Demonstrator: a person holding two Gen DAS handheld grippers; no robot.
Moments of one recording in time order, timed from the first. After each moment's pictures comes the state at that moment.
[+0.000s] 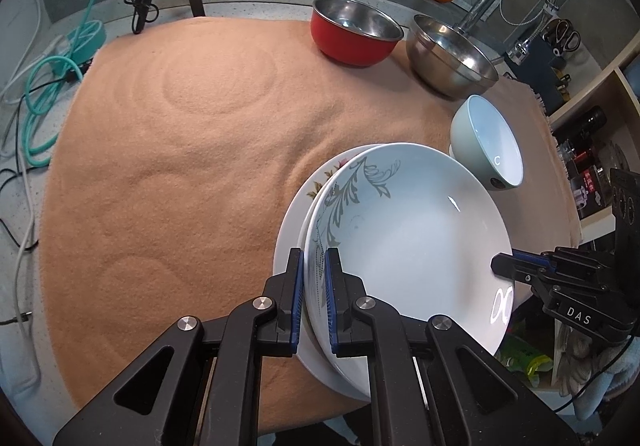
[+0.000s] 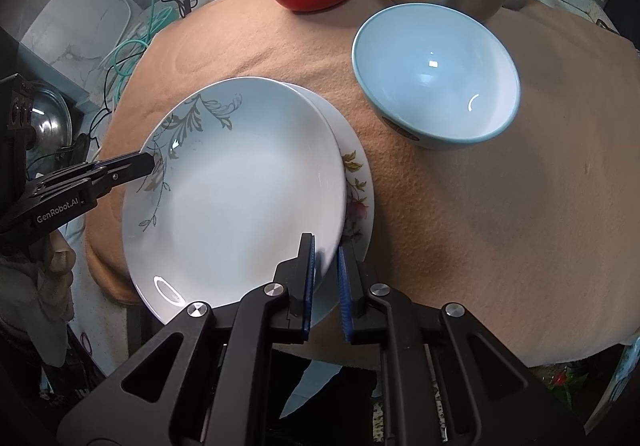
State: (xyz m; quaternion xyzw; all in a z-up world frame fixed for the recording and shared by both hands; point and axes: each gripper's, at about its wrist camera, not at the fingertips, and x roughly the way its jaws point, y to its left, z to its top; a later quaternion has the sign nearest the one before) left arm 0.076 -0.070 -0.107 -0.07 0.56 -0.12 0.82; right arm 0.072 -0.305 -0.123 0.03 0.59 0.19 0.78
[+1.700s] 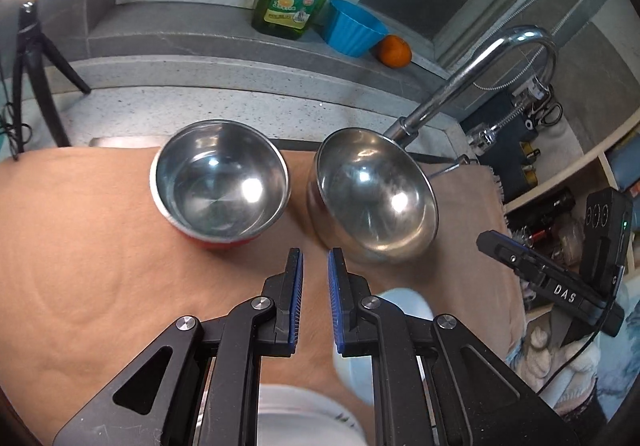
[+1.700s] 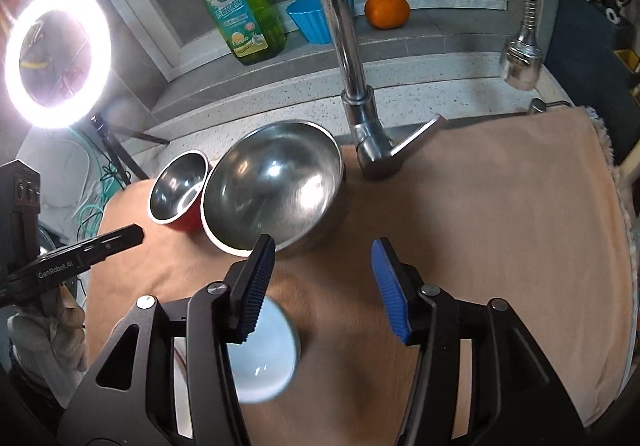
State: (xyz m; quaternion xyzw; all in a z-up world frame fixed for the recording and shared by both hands) left arm 0.234 -0.164 -0.066 -0.15 0.52 -0.18 0.82; right arm 0.248 -0.447 -0.065 0.10 0.49 0.13 0.86
